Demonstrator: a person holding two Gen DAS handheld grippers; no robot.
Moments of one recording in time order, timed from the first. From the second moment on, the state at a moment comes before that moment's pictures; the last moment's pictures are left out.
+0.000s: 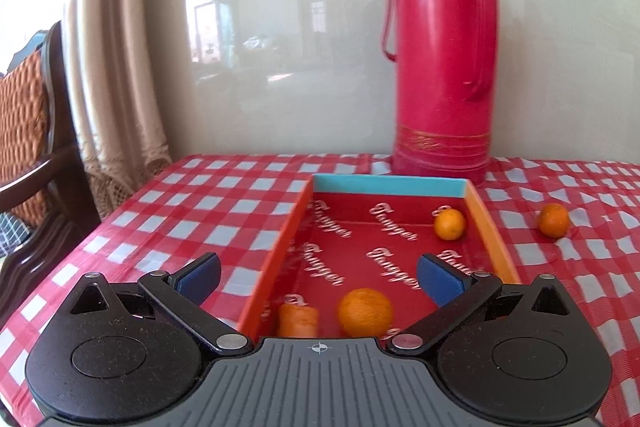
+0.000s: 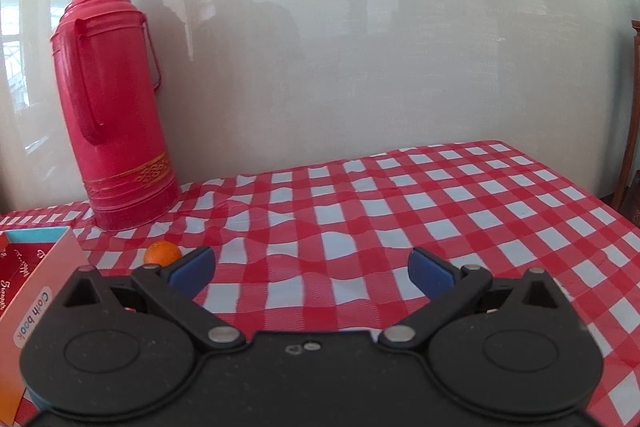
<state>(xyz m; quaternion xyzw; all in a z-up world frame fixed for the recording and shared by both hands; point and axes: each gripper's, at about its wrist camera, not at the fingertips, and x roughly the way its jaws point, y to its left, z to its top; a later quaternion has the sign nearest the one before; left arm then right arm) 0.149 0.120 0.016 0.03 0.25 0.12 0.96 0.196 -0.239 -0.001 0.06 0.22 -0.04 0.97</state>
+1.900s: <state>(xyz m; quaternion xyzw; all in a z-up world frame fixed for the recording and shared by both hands) 0.089 0.301 0.011 -0.07 0.24 0.29 0.92 0.228 -0.003 0.006 -0.06 0.26 0.18 0.95</state>
